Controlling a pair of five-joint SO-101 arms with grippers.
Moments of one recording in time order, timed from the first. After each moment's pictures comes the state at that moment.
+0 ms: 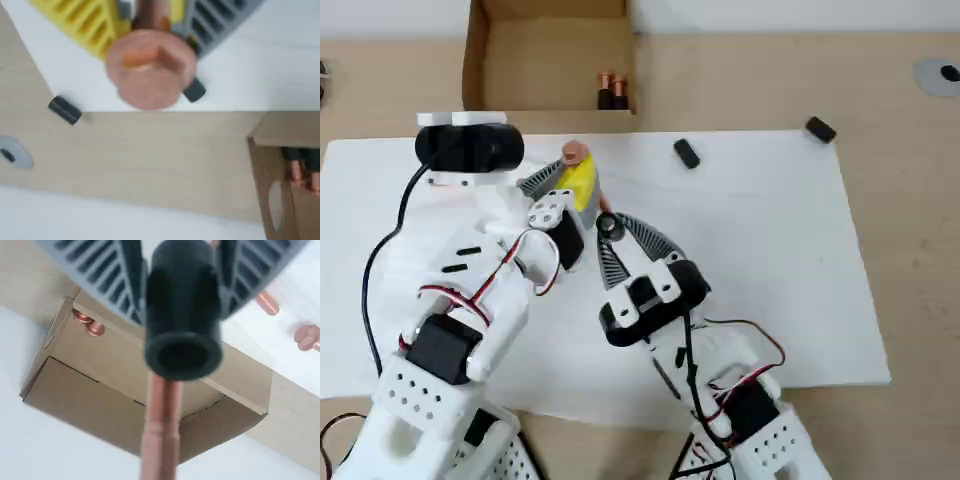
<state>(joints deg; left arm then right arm) 23.0 -62.1 48.6 32.7 15.2 -37.4 -103.6 95.9 17.6 7.1</state>
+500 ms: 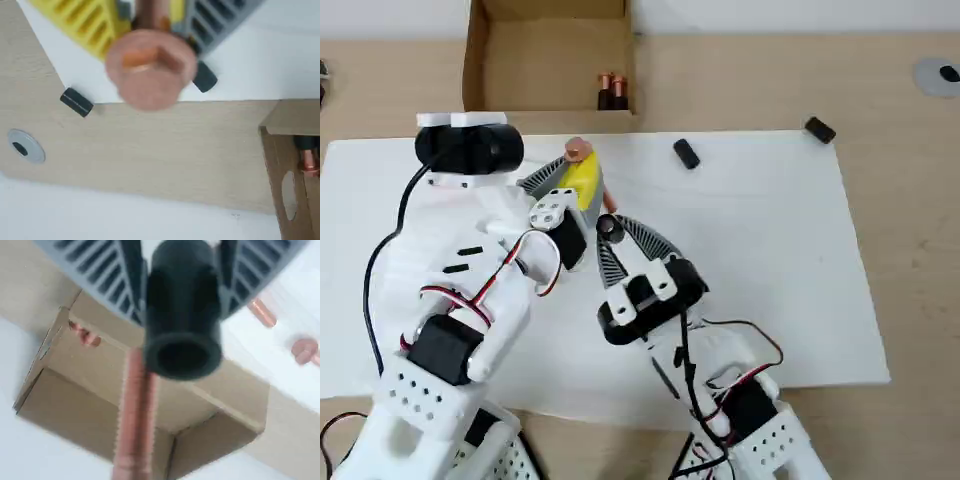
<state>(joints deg) 23.8 -62.2 48.5 31.3 15.2 -37.4 -103.6 96.9 18.9 7.1</state>
